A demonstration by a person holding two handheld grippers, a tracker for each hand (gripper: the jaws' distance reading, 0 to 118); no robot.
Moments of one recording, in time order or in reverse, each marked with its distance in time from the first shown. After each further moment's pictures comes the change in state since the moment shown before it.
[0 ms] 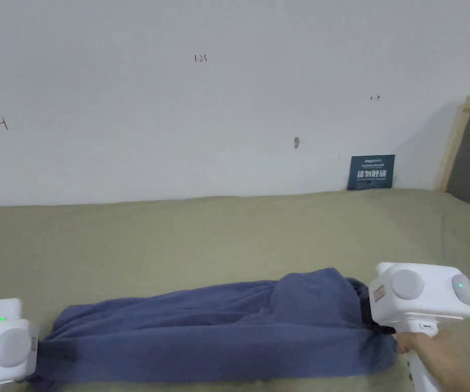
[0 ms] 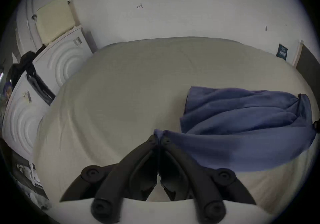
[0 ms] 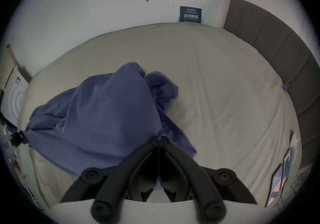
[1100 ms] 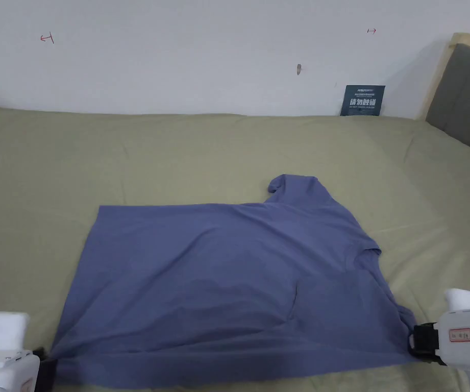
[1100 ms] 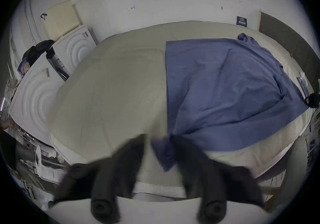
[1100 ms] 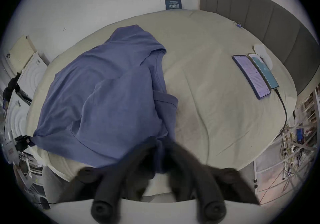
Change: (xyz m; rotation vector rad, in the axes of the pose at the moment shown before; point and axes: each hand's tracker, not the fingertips) left arm -0.109 -0.300 0.246 -0.024 -0.101 -0.165; right arm 0.078 -0.330 0.225 -0.042 0.050 -0.024
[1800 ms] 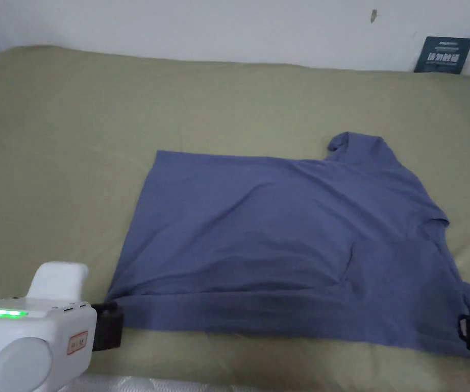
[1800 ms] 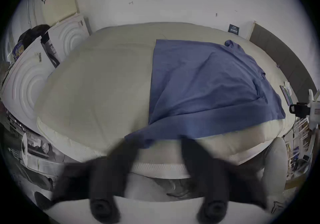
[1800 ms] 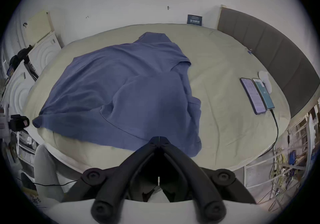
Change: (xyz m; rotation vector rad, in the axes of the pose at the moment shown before) left arm -0.008 -0.026 0.035 -0.060 -0.147 0.091; right arm -0.047 -0.035 0.041 0.092 0.018 0.194
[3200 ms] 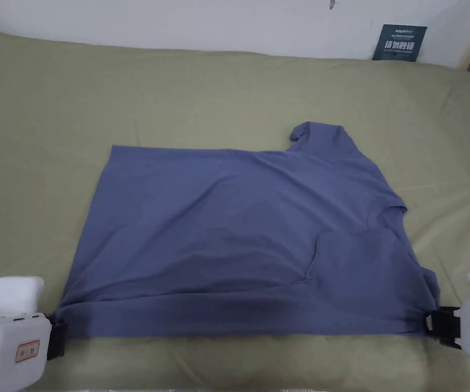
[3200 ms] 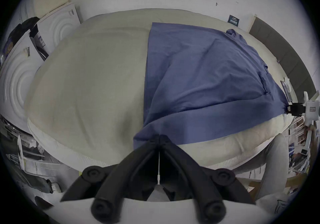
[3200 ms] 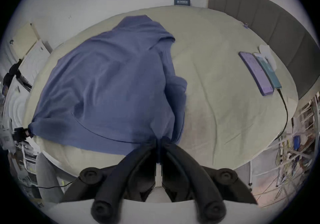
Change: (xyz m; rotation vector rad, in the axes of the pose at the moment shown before) left arm 0.002 0.010 -0.029 -0.067 -0.055 -0.025; right arm 0.047 0.003 -0.037 -0.111 0.001 -0.111
